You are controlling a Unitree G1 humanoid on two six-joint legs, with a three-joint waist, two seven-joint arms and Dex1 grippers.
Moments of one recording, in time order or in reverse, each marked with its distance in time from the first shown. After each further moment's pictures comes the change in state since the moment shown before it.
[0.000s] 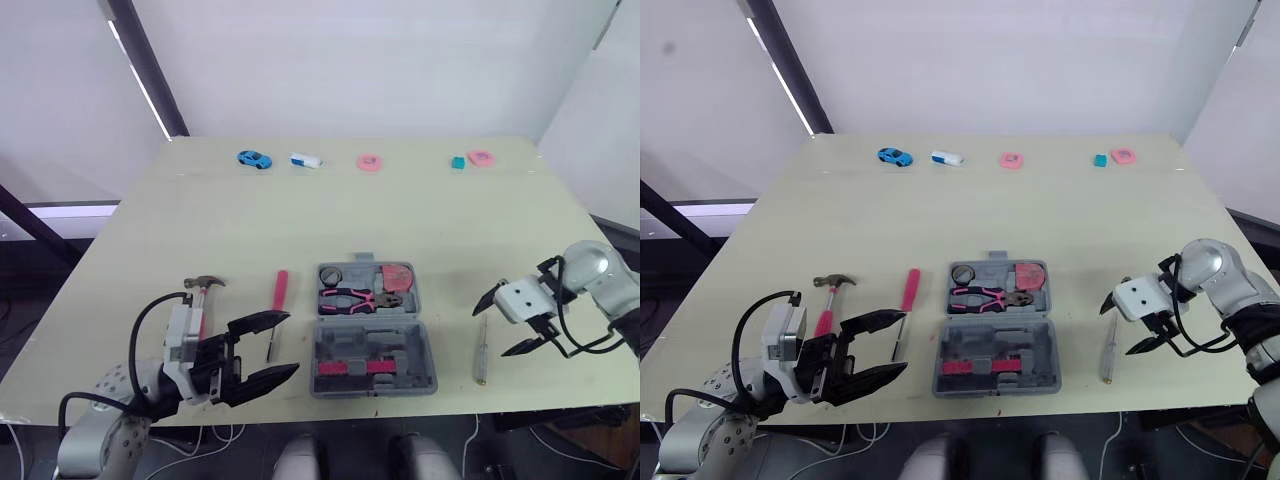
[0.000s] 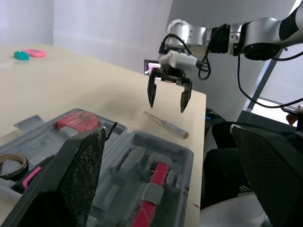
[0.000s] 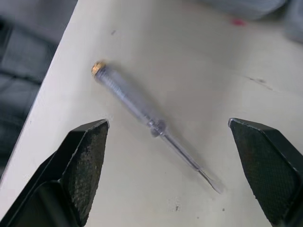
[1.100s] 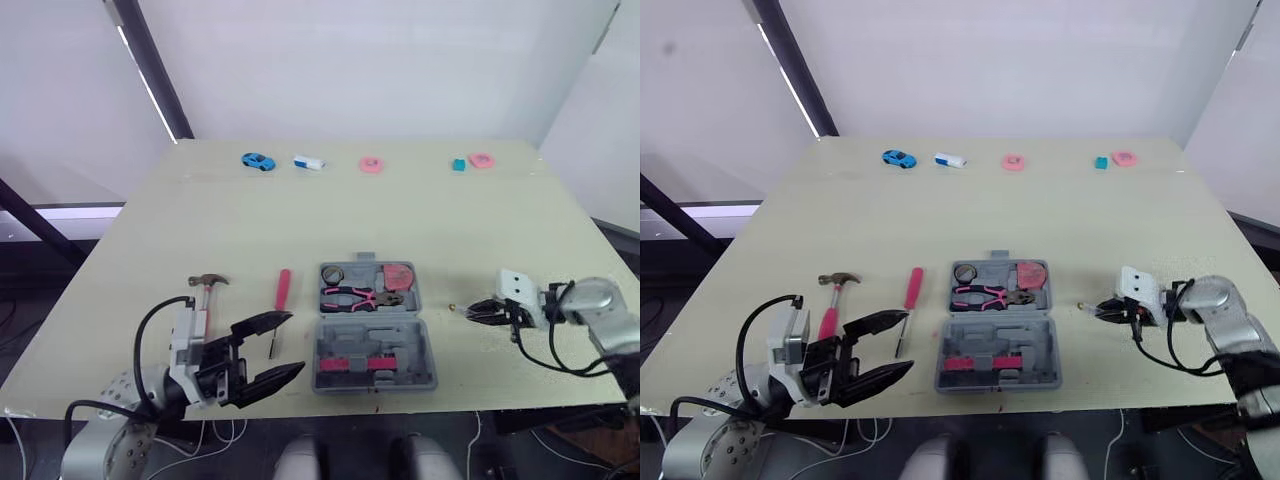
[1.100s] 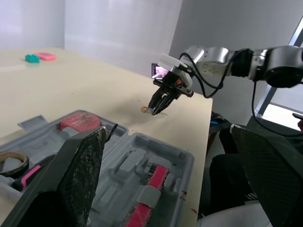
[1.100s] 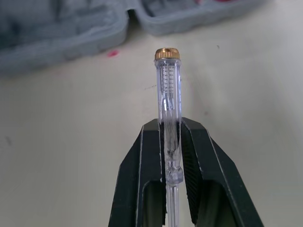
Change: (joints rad) left arm 0.023 -0.027 -0.018 -0.030 0.003 0.001 0.066; right arm 0.463 0.066 -0.477 -0.588 0.124 0.954 -0.443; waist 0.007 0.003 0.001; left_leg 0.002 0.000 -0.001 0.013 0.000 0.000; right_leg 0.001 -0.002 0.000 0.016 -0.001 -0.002
